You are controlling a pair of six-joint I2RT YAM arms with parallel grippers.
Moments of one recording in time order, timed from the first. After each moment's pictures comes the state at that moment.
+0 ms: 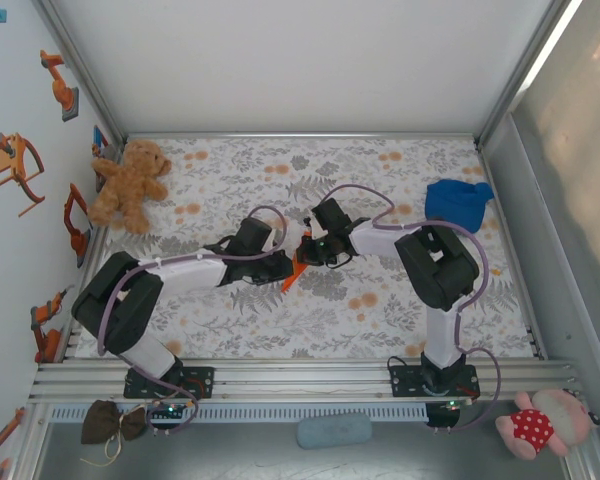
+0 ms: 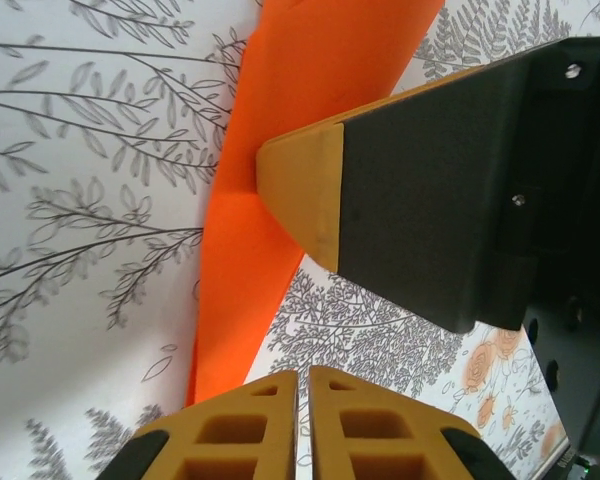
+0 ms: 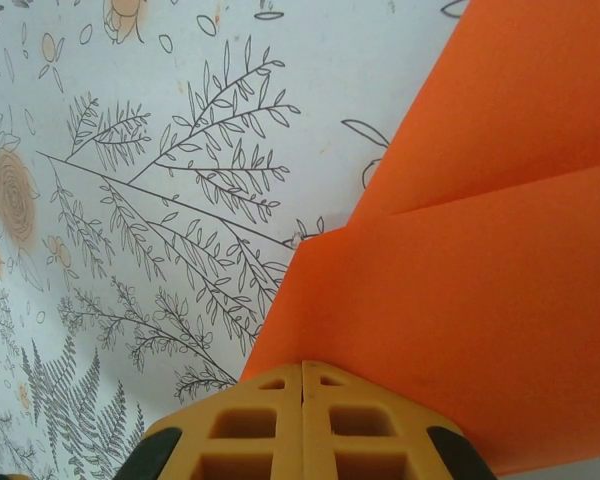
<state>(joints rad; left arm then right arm) -0.73 1.61 0.78 -0.09 0.35 -0.80 0.64 1.96 1.11 -0.21 -0.46 0.59</state>
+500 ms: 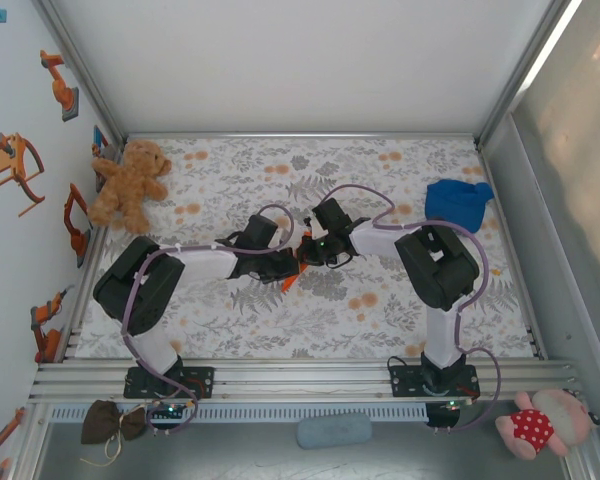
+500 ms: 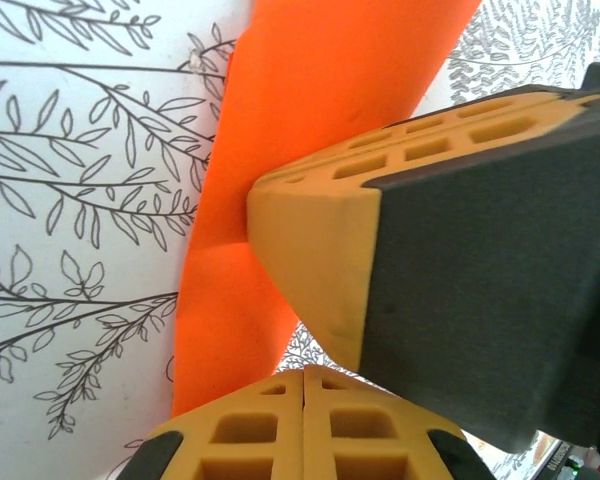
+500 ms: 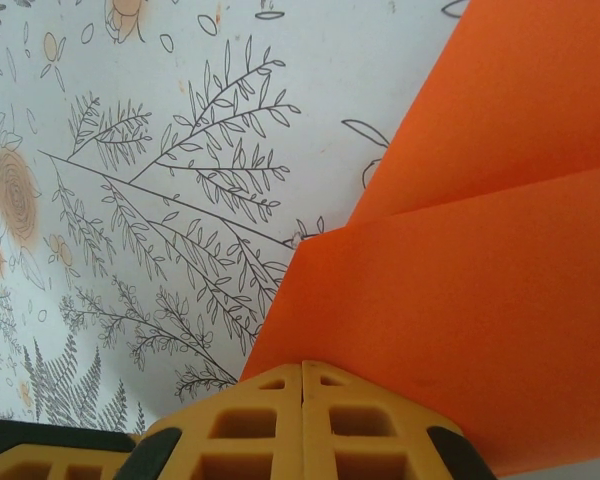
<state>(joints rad) -0.72 1.74 0.84 -0.06 0.42 -0.80 0.64 1.96 1.11 -0.21 -0.46 0.59</state>
